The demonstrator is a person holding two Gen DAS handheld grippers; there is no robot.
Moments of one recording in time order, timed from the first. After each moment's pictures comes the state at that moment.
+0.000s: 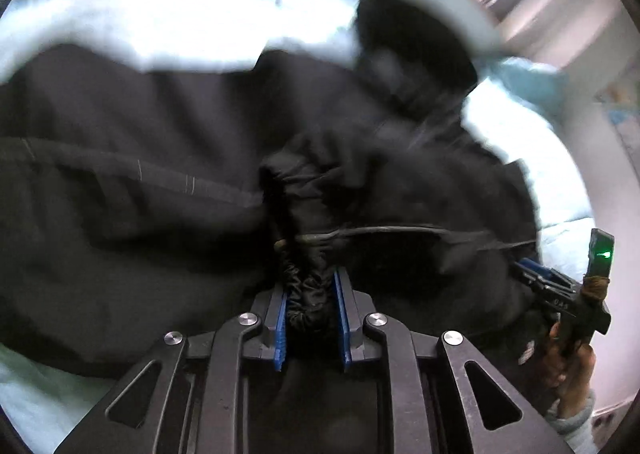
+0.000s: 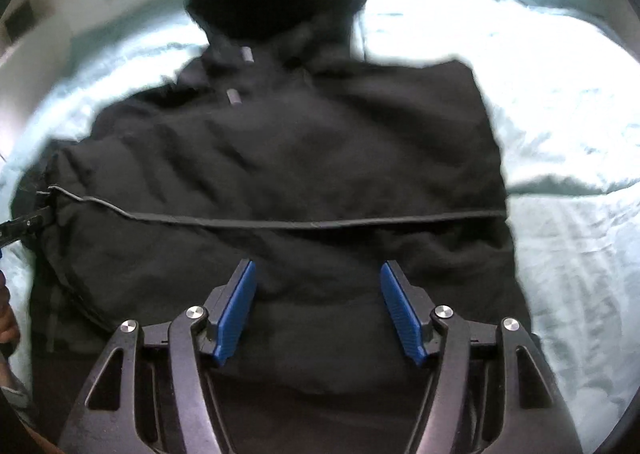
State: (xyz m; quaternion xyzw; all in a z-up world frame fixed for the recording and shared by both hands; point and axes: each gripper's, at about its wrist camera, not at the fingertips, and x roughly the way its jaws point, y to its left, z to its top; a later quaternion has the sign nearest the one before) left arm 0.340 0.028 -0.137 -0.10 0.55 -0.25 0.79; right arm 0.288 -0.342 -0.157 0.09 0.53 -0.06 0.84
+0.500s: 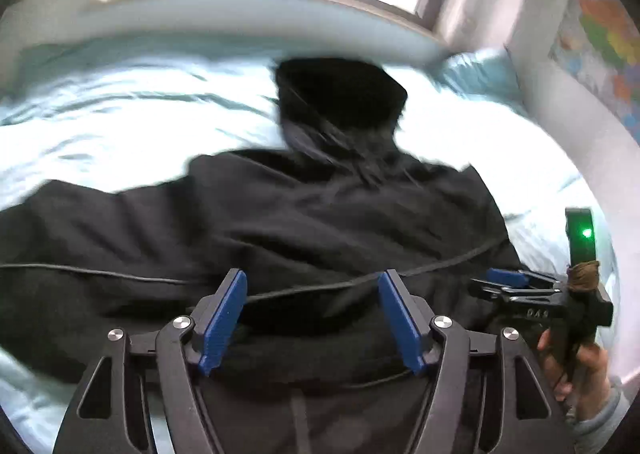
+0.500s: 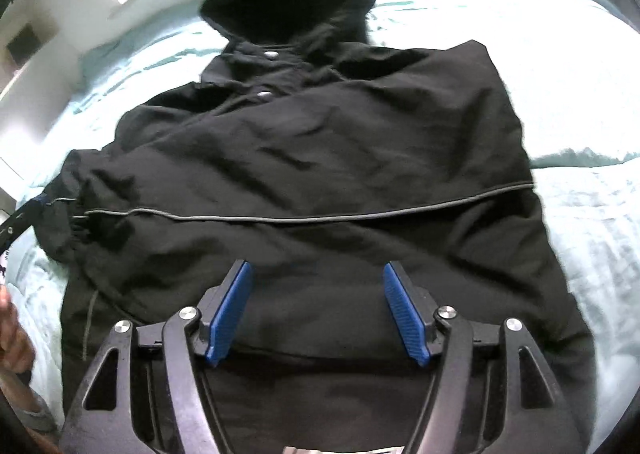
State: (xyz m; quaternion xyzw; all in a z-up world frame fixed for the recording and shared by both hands) left arm 0.287 -0.035 -0.046 0.00 0.42 -0.29 0.86; right arm 0.267 -0.309 -0.128 0.14 0.50 -0.04 0.86
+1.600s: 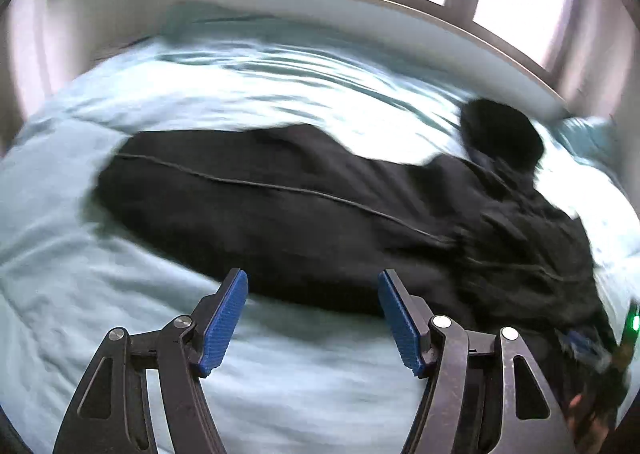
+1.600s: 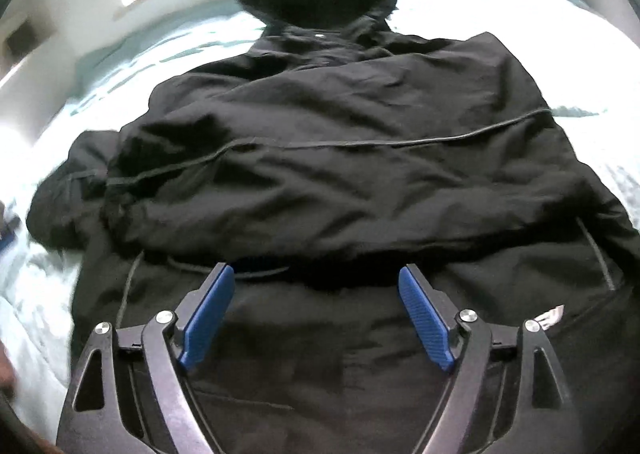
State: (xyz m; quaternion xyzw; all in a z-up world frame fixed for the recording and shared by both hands) left arm 0.275 0.190 -0.044 -0.06 0.41 -0.06 0.91; right arm 0.218 -0.197 -0.152 0.12 0.44 -0.10 0.88
